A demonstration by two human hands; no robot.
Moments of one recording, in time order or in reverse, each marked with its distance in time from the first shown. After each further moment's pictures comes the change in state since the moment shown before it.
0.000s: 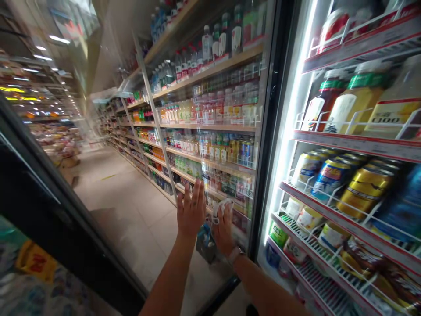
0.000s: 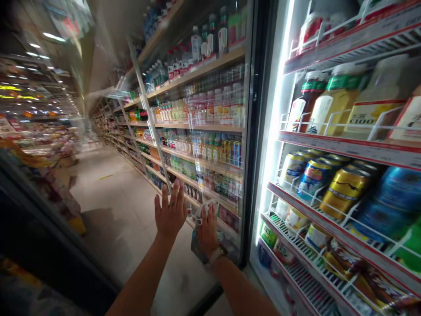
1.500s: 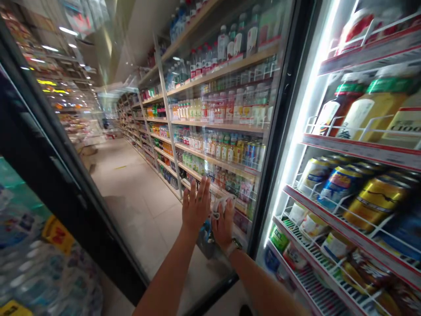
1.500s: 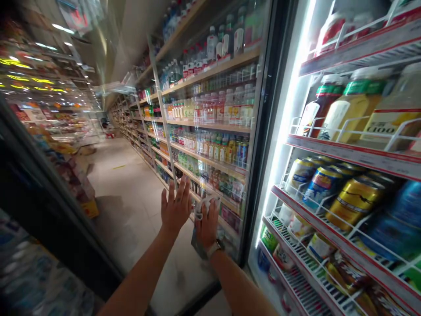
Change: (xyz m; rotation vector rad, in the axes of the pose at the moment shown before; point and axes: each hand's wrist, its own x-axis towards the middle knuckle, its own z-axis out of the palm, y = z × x) left_hand 0.000 0.013 -0.012 0.113 0.021 0.020; right_hand 0.008 -0.007 -0.010 -0.013 0.038 -0.042
